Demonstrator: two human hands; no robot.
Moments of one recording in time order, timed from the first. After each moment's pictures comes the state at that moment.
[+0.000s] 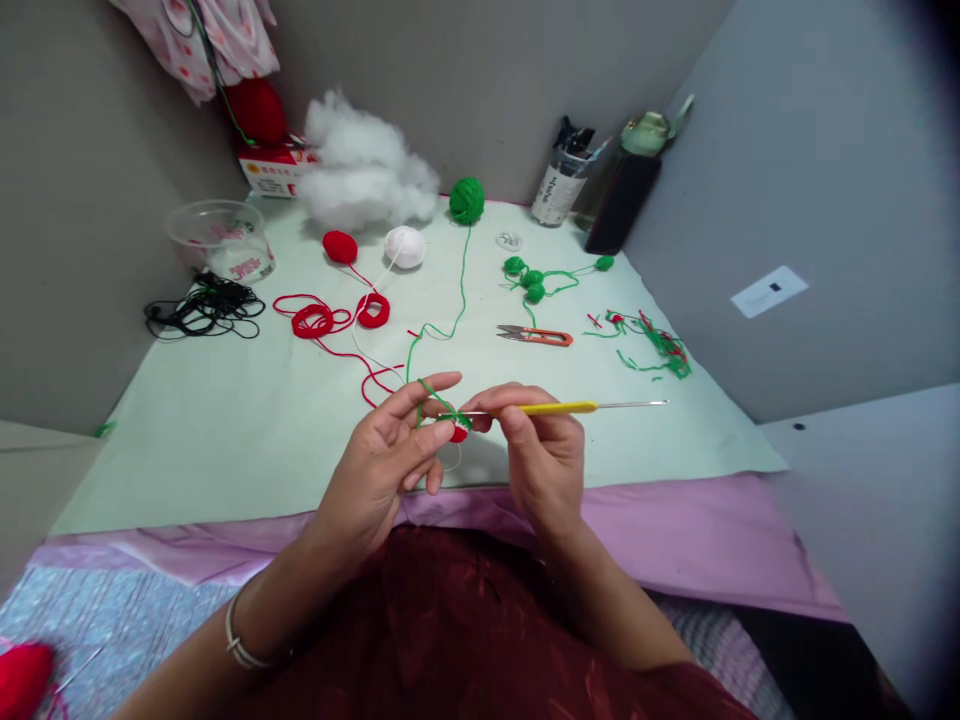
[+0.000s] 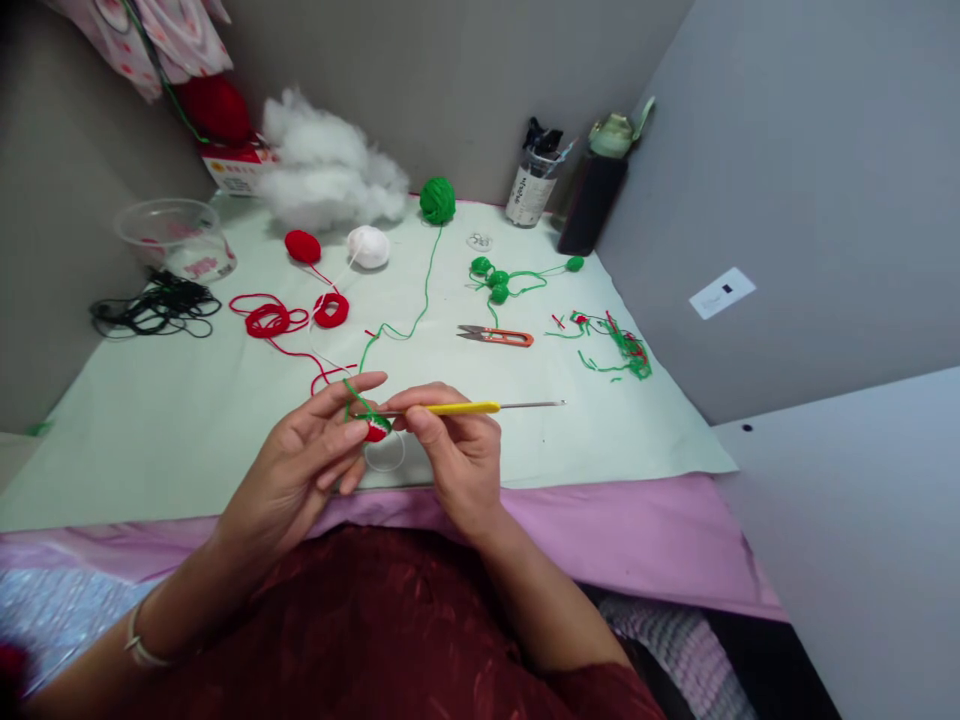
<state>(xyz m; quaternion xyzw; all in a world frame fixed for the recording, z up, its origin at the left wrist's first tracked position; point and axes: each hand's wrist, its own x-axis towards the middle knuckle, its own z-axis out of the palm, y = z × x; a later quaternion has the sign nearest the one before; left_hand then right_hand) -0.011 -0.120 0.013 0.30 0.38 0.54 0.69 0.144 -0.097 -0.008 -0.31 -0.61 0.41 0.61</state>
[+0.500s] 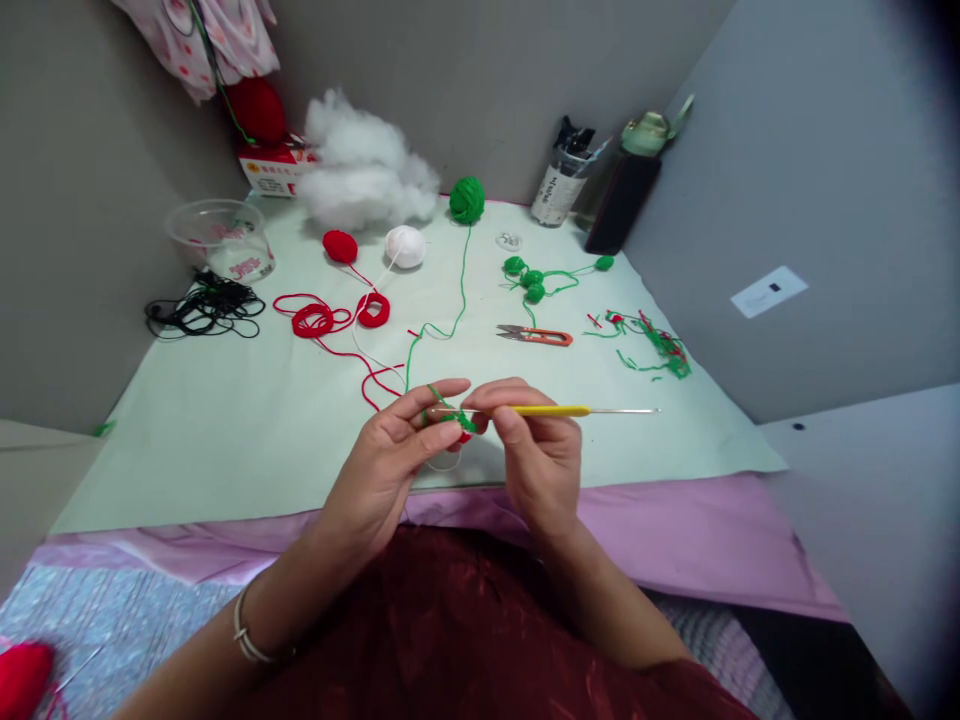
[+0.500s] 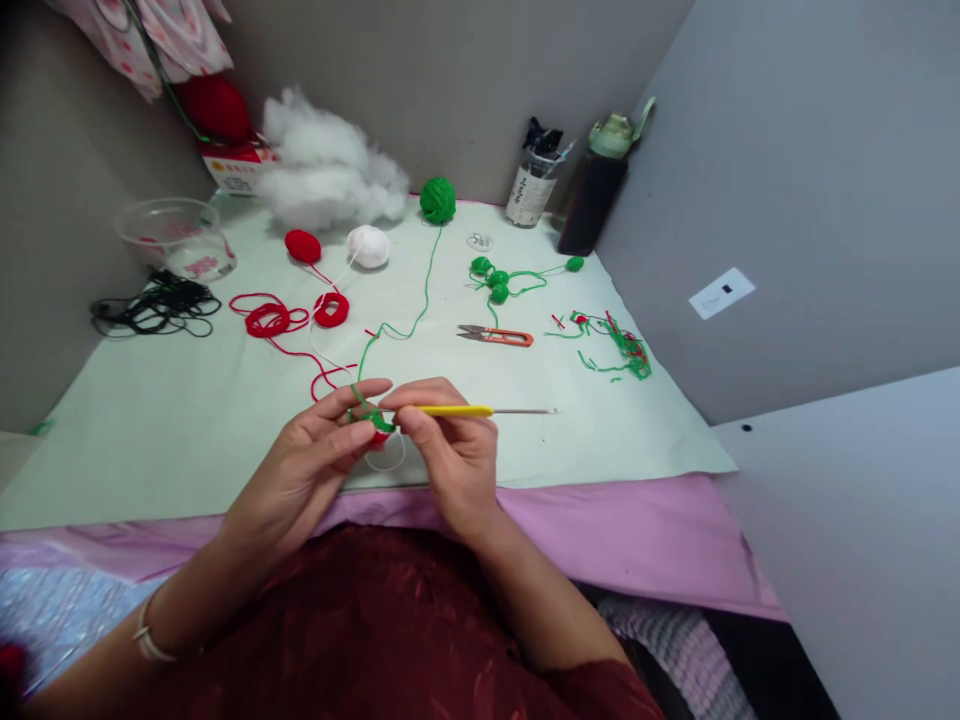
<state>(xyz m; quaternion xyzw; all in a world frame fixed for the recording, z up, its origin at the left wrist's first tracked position) -0.010 -0.117 0.010 0.26 0.36 0.55 0.71 0.143 -0.095 -0.005 -0.30 -0.57 0.44 0.63</state>
